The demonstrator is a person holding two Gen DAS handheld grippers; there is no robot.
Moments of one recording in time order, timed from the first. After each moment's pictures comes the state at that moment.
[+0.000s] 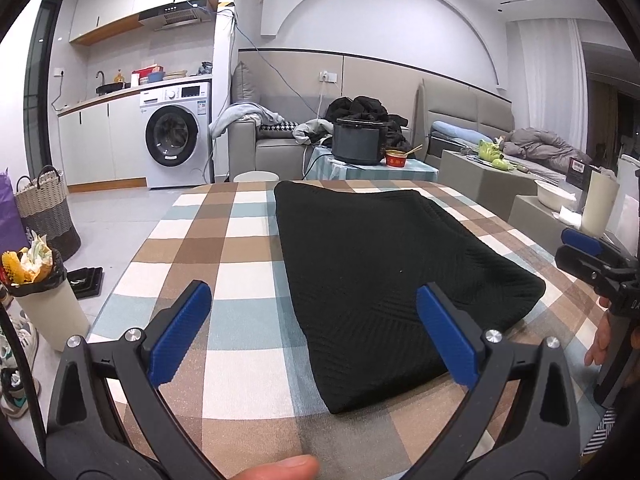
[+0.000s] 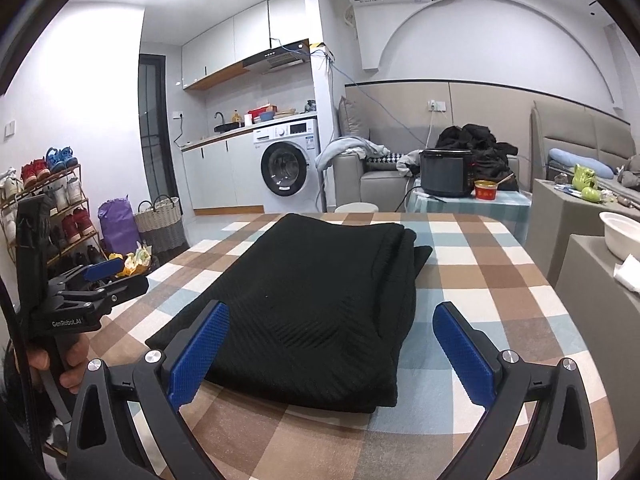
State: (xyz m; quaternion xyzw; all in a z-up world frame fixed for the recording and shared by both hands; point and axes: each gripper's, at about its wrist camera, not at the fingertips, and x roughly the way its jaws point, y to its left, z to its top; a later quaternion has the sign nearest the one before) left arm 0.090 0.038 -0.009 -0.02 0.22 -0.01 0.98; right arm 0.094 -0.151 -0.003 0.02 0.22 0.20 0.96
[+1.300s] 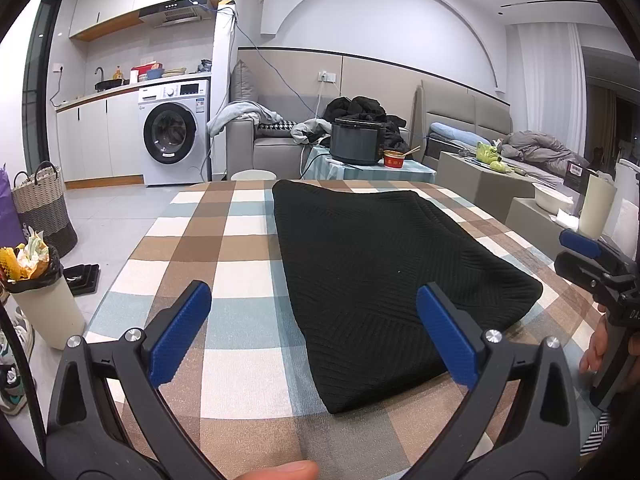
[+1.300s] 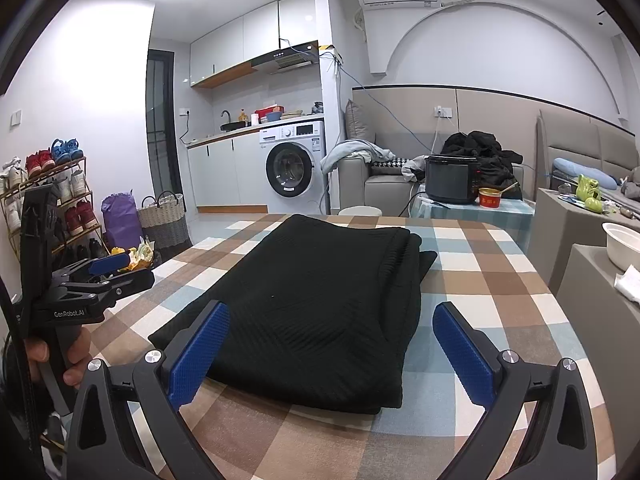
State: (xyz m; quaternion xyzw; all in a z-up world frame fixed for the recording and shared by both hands) left arm 0.090 0.045 -0.009 -0.03 0.22 -0.01 0.98; right arm 0.093 -0.149 -0.005 0.01 0.21 0.21 0.95
